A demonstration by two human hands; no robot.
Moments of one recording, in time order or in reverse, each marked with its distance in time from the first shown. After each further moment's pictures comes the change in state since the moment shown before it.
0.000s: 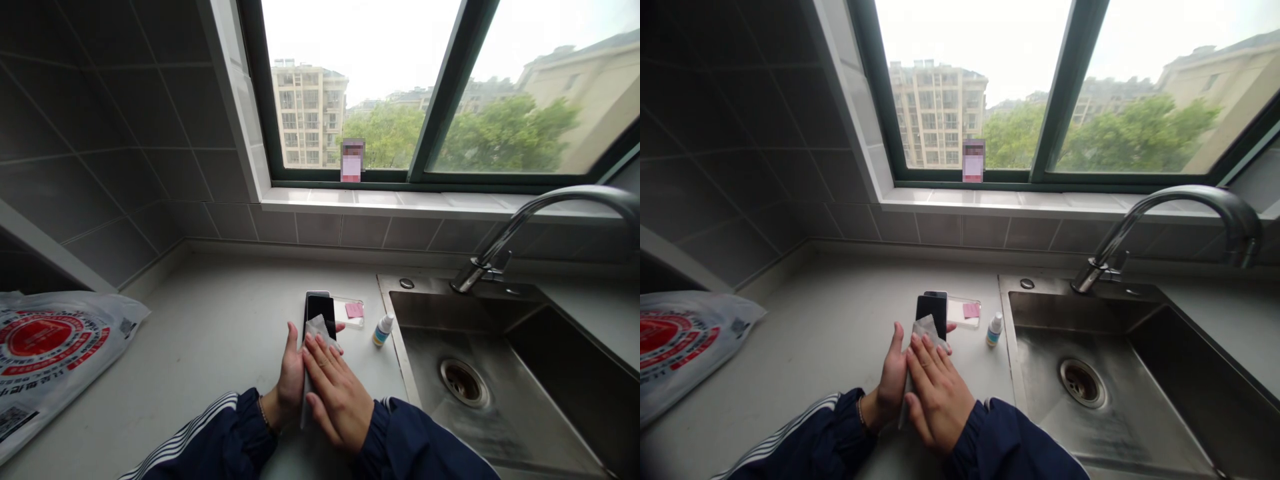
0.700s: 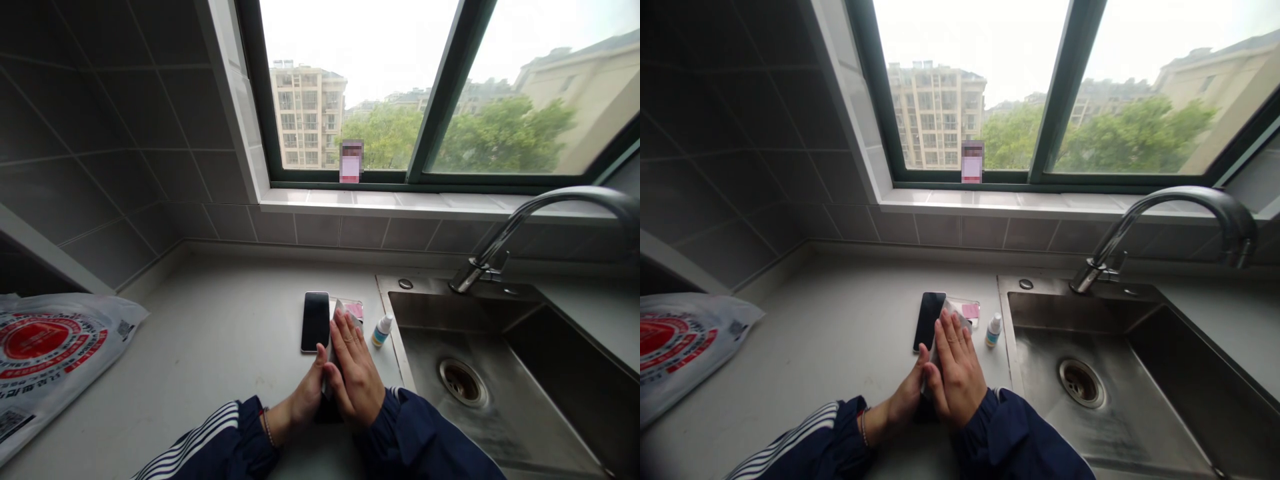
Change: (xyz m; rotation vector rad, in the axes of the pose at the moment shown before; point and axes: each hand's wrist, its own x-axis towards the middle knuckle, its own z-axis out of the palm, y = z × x) left_hand 0.004 -0.030 -0.025 0.446 -0.130 0.128; right_hand 0.004 0.021 -0.010 -0.046 0.258 0.187
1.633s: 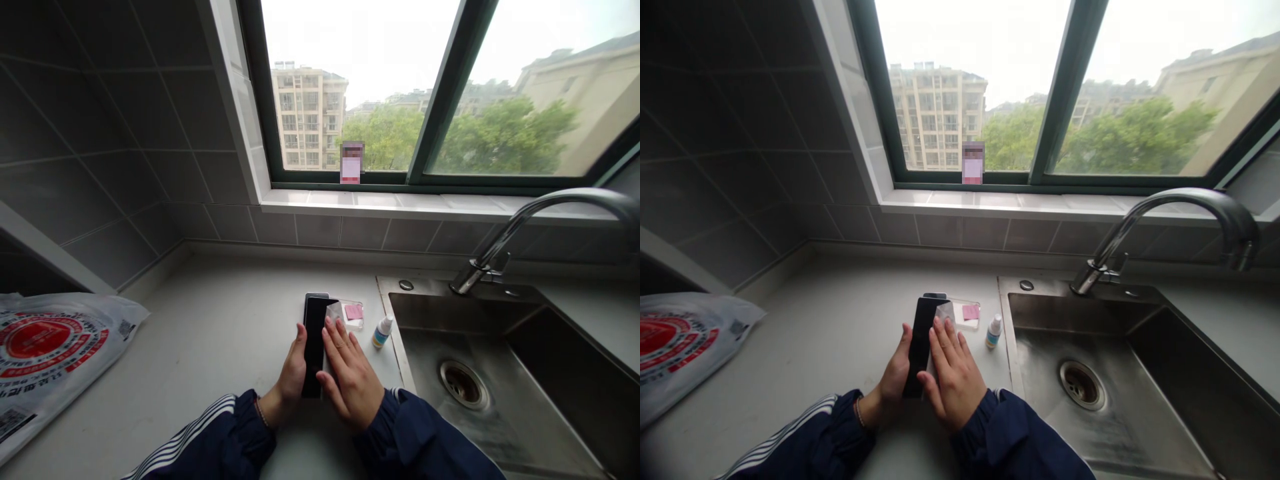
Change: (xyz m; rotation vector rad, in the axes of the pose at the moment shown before) left_hand 0.011 0.027 -0.008 -0.361 0.178 -0.028; right_hand -0.003 0.004 0.004 -0.095 -0.125 -0.071
